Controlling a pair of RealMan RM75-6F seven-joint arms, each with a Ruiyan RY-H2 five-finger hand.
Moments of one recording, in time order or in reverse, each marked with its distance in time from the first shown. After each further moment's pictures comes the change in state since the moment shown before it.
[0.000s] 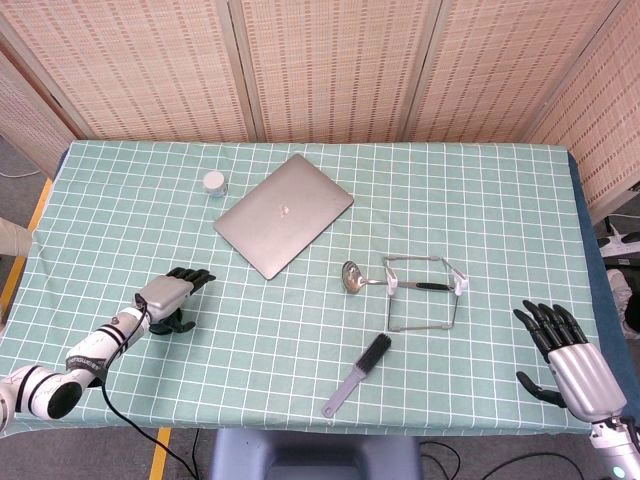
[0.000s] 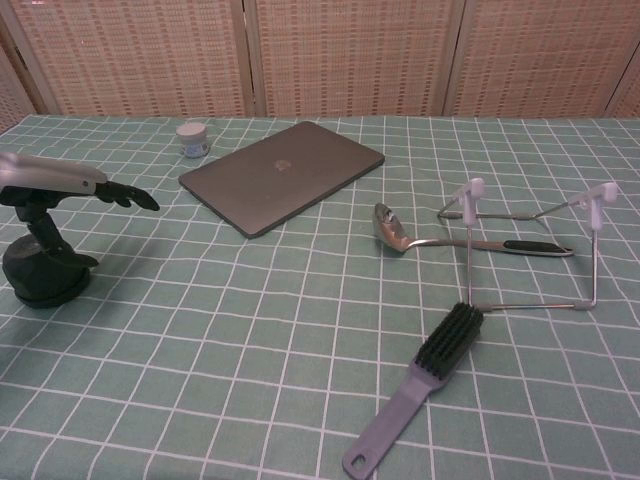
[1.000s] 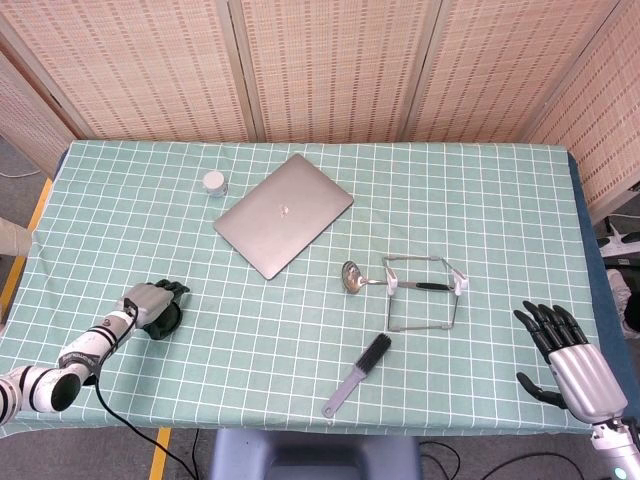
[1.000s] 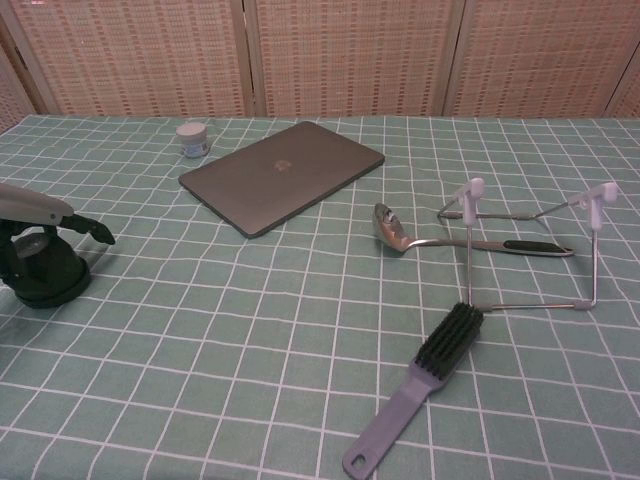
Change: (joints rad) left arm -0.111 -0.015 0.199 0.040 -0.237 0.008 0.186; right arm 0.001 0.005 -0.007 -0.004 -0.005 0.004 0.005
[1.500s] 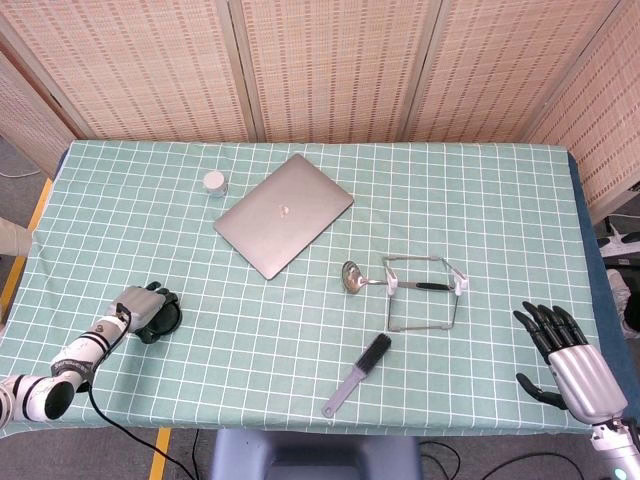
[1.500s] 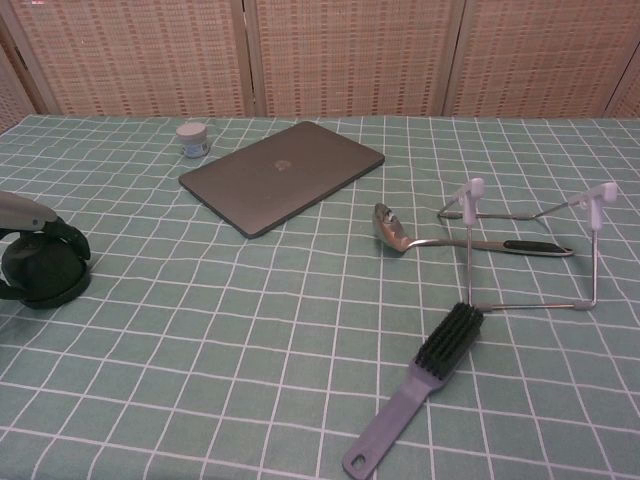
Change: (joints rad) left arm 0.015 0.003 0.038 -0.014 -0.009 0.059 0.049; right arm -0.001 0.003 -0.003 -0.003 -0.002 0.005 0.005
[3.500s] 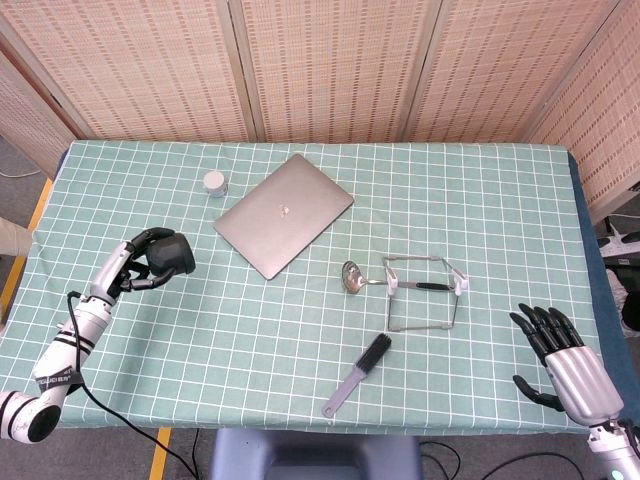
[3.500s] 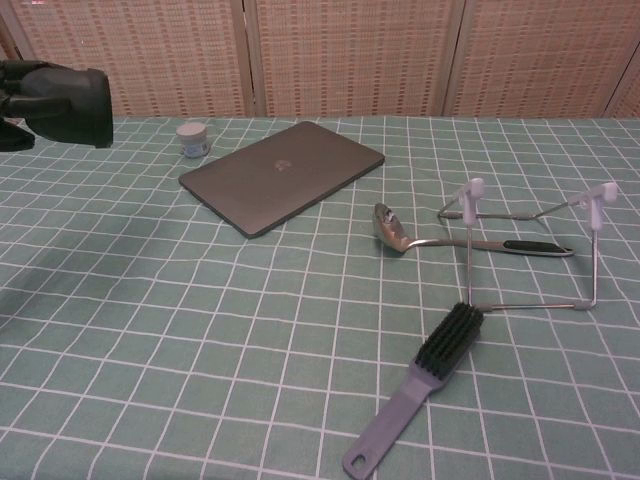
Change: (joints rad) left arm 0.341 -0.036 -0.340 0.078 0.478 0.395 -1.395; right arm -0.001 -0.009 -0.006 -0.002 -0.009 0.001 -0.002
